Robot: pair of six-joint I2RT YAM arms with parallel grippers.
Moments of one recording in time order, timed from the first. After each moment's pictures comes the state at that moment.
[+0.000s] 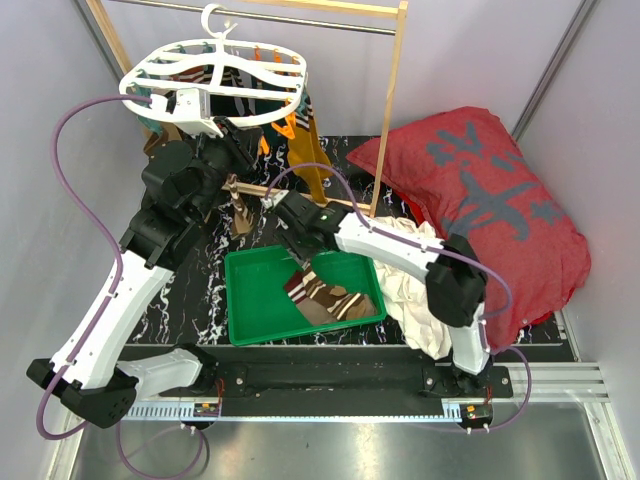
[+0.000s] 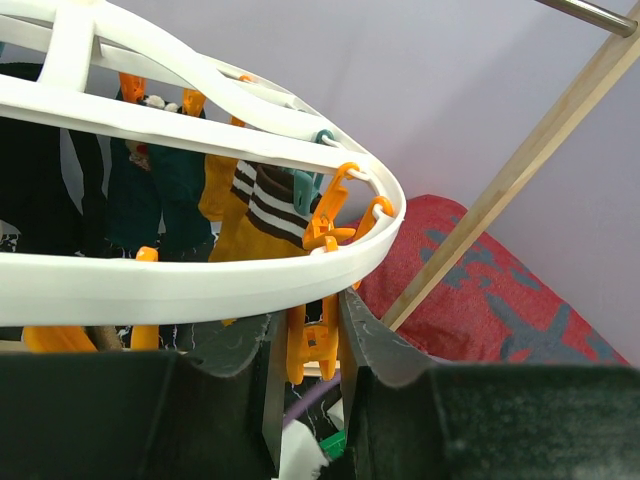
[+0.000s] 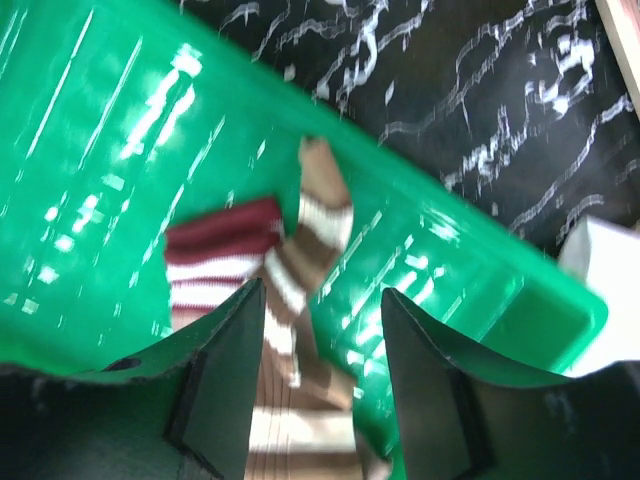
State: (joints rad) left arm -0.52 1.12 1.45 -0.25 -0.20 -0.33; right arm 0.96 1.95 1.69 -0.73 0.18 0.13
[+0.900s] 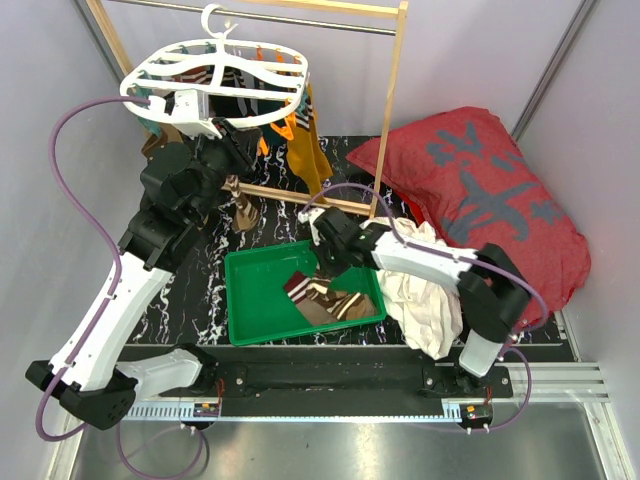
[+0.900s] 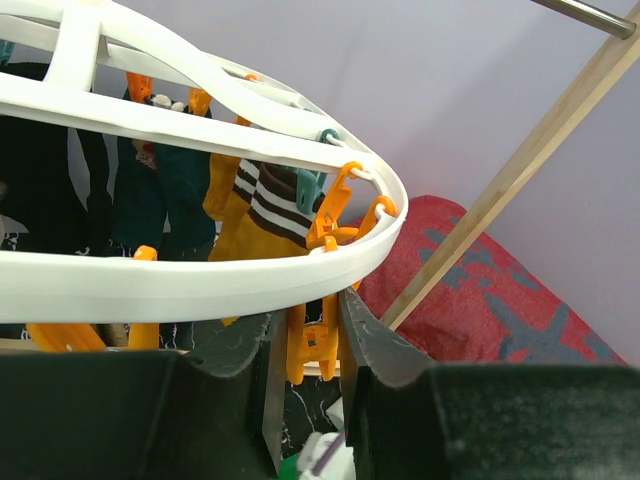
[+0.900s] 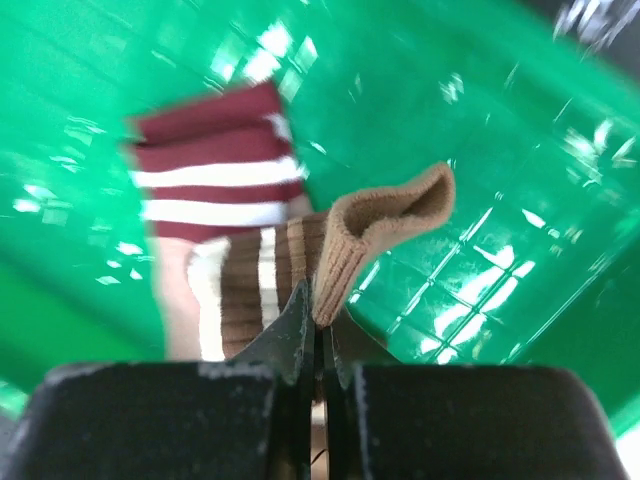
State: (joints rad) left arm -0.52 1.11 1.44 -0.25 -0.20 -0.33; right arm 0.88 1.79 1.25 -0.47 -0.04 0.19
